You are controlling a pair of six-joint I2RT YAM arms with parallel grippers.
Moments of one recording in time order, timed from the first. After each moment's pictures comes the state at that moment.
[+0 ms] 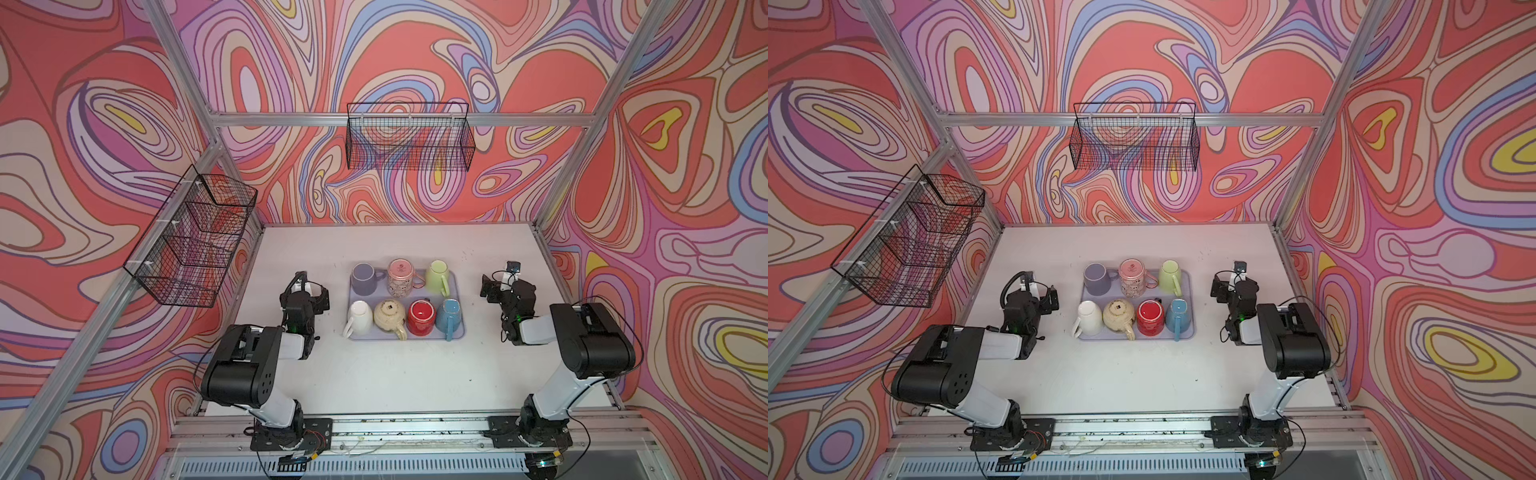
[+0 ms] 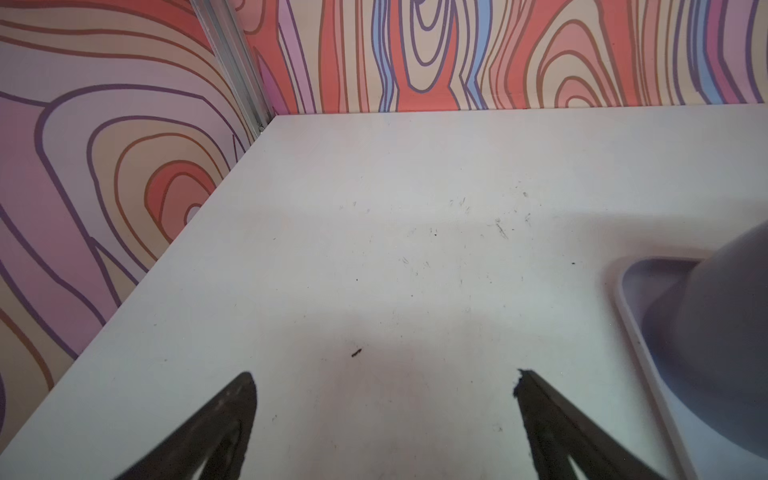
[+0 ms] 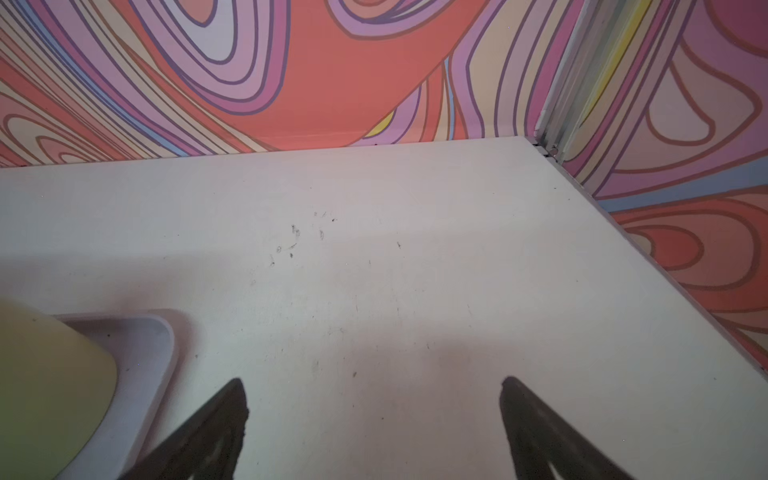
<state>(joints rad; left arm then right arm) -0.07 1.57 0.37 0.85 -0.26 -0.02 -0.01 1.74 0.49 0.95 0.04 0.05</state>
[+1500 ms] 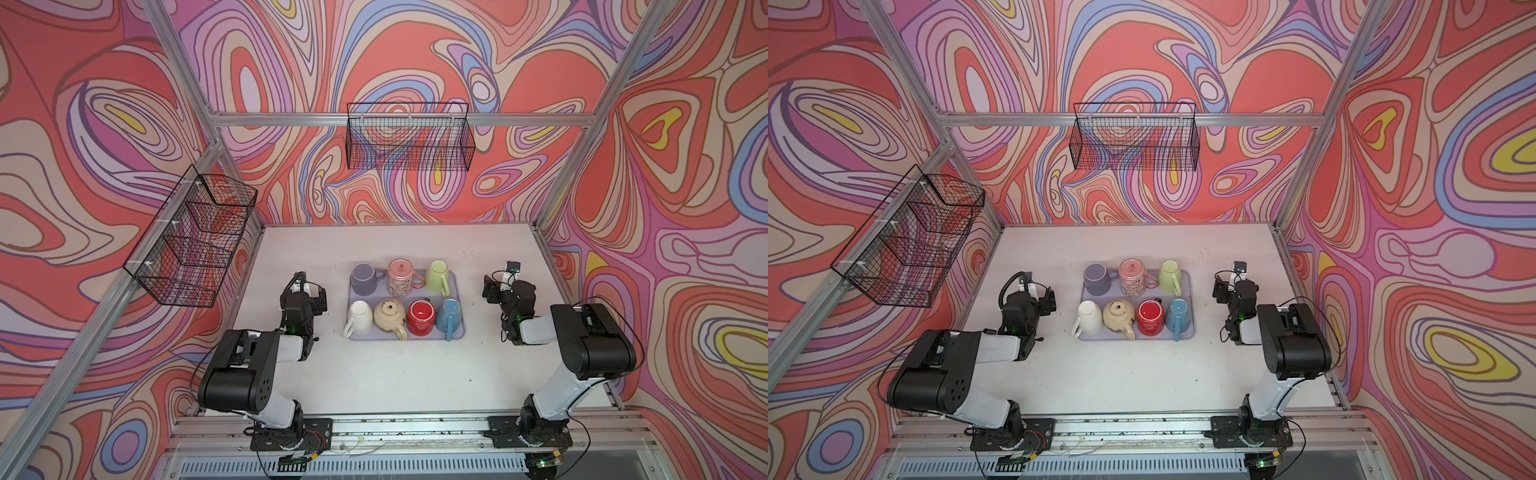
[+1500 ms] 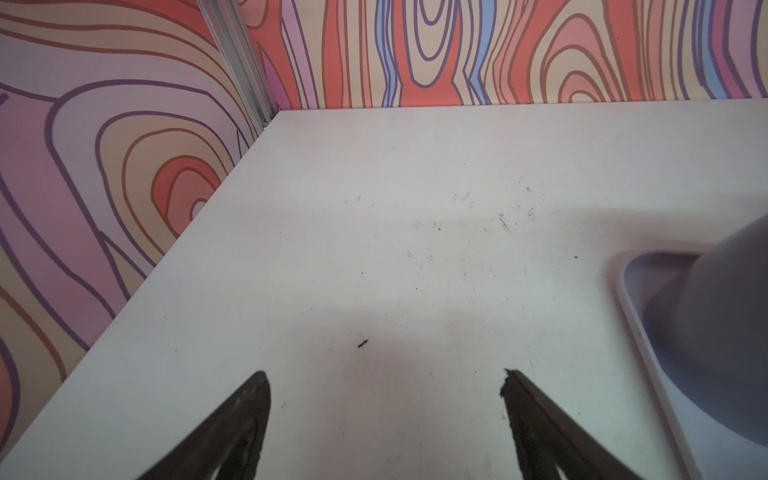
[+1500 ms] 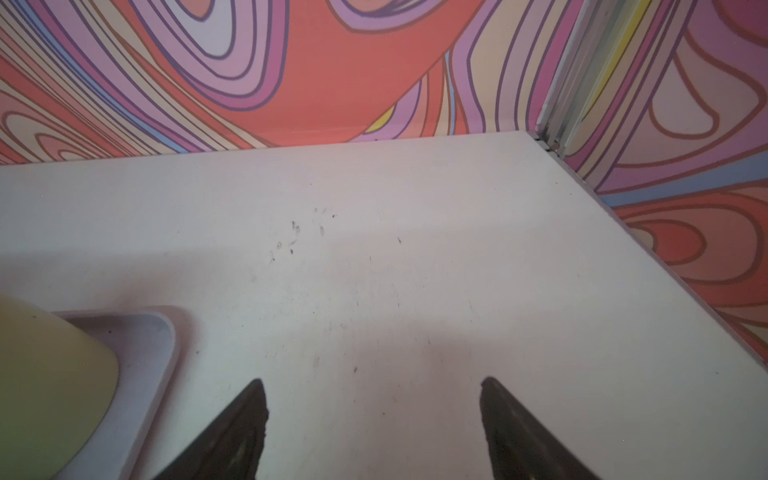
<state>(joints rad) -0.06 1.48 0.36 0.77 -0.27 -0.02 -0.01 1.71 0.50 0.87 0.05 0.05</state>
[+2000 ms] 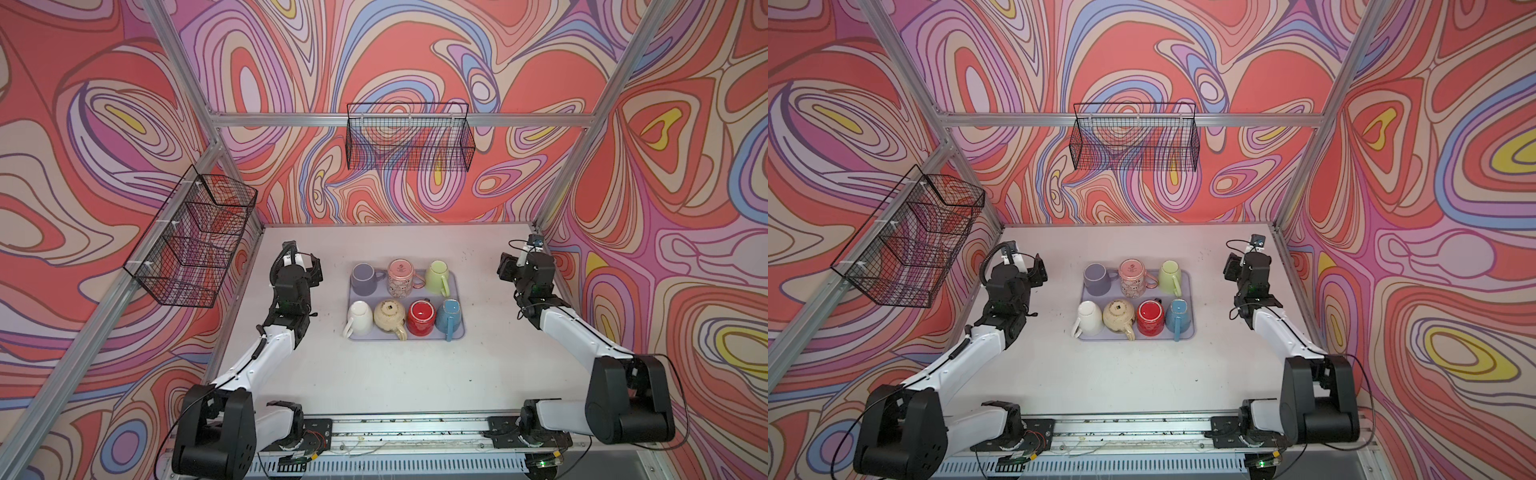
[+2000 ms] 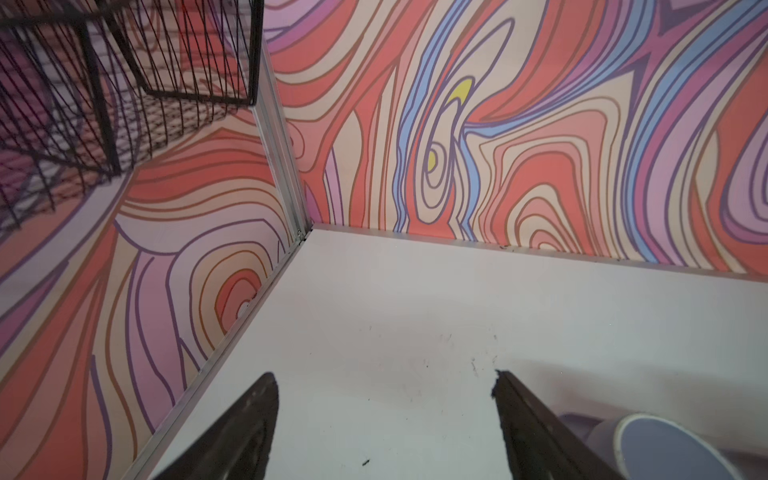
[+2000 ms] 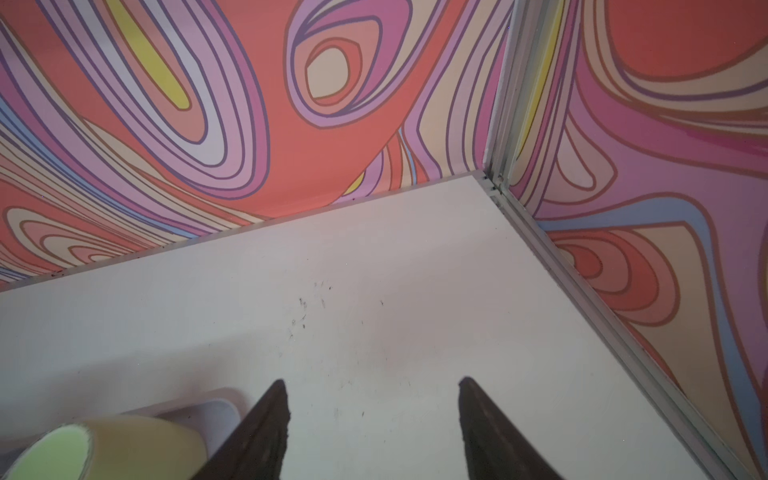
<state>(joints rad) -0.15 1.19 0.72 0.30 -0.38 -0.06 0.01 1.31 0.78 0.16 0.14 0.22</state>
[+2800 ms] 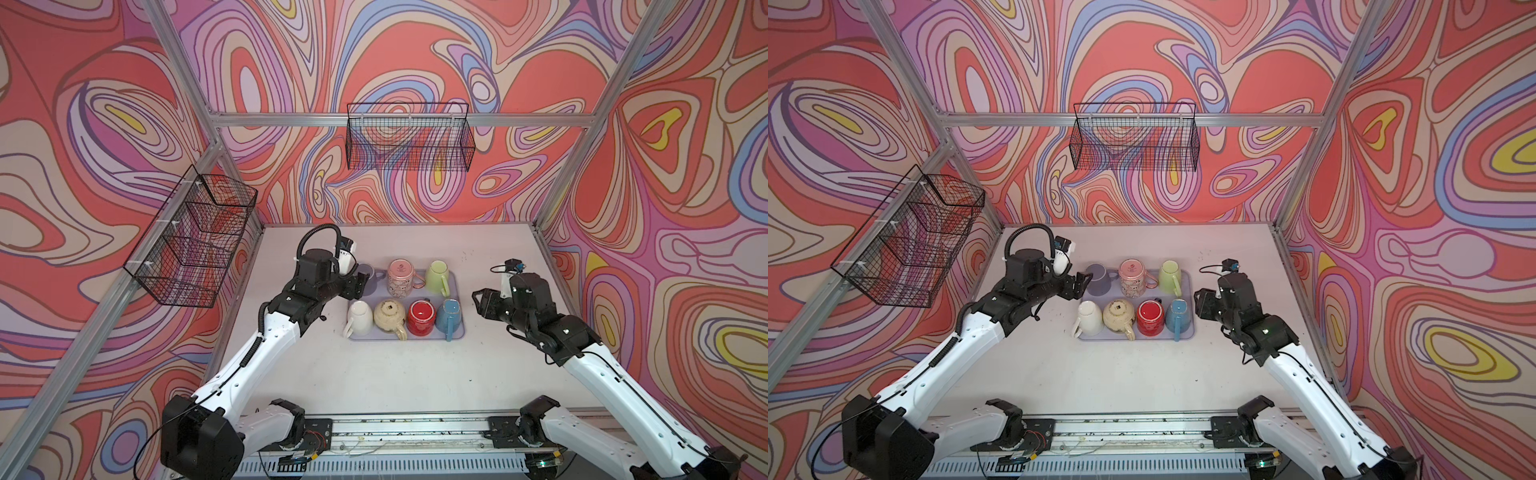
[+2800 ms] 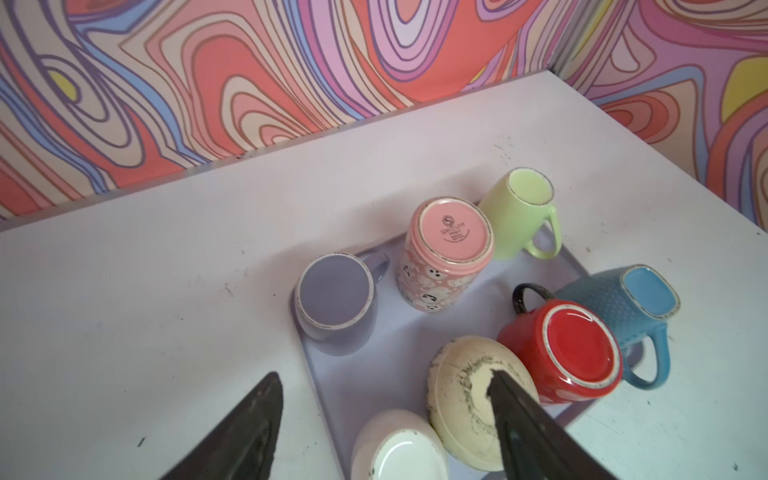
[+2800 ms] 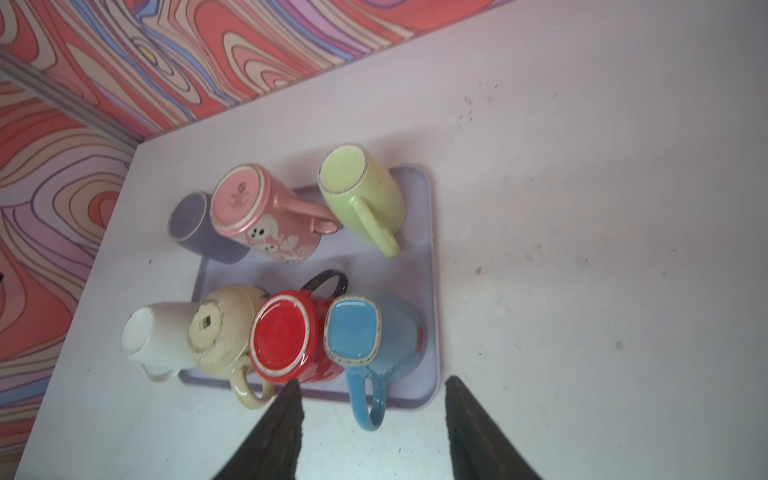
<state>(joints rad) -0.36 1.18 0.96 -0.32 0.16 -0.02 0.48 0.91 0.86 -0.63 0.08 0.55</state>
